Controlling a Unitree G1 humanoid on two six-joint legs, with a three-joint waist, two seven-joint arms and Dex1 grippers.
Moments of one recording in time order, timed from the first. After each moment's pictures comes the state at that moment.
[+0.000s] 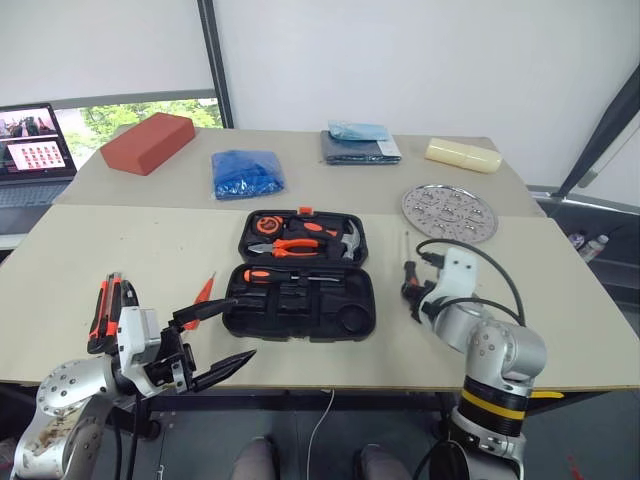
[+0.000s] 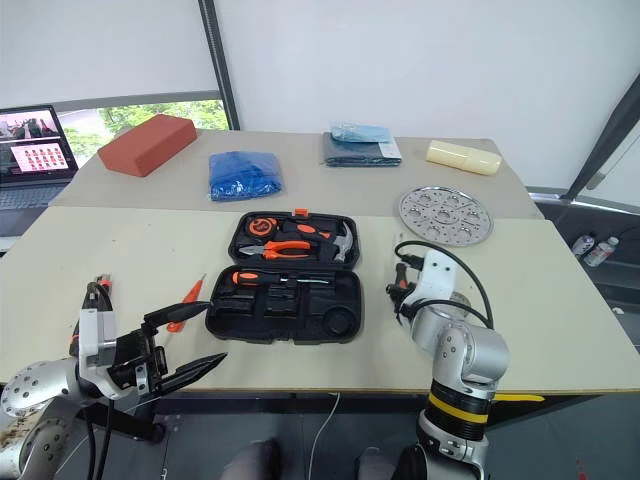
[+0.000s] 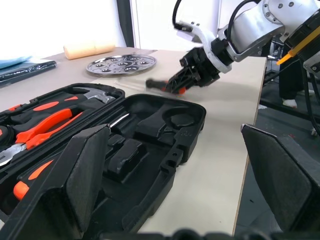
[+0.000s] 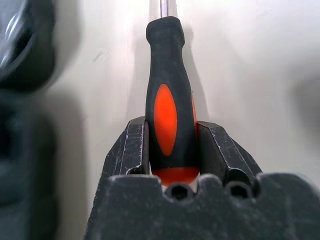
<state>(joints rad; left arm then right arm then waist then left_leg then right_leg) 0.16 0.62 0.28 -0.35 -0.63 0.07 -1.13 -0.47 -0.04 -0.34 -0.35 0.33 1.24 -0.16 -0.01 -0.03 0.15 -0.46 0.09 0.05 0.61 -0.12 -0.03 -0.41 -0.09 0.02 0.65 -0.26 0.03</state>
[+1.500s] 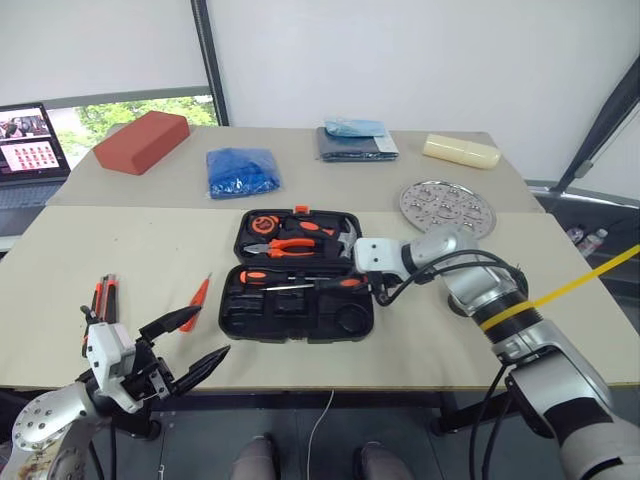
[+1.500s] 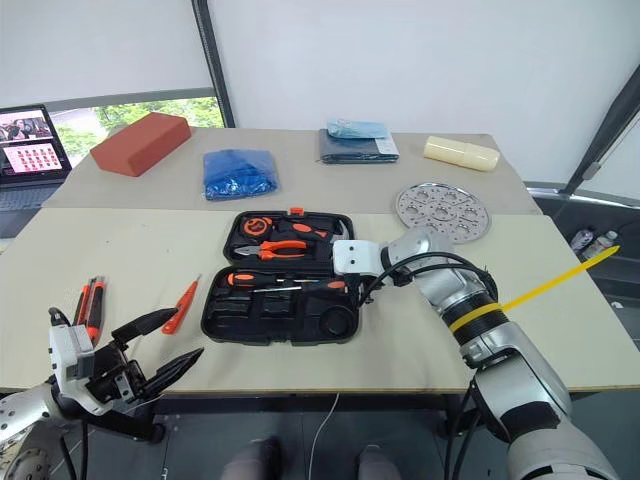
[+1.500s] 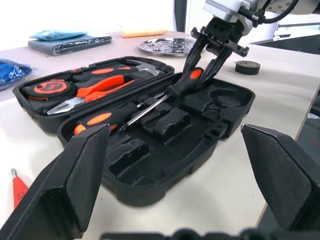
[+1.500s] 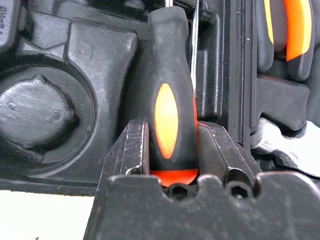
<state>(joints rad) 0.29 0.58 0.37 -0.32 -0.62 0.02 -1.02 -0.92 -0.52 0.47 0.43 -0.17 0.07 1.18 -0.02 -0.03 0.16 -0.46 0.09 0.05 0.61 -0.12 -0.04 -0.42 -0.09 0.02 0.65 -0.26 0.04</state>
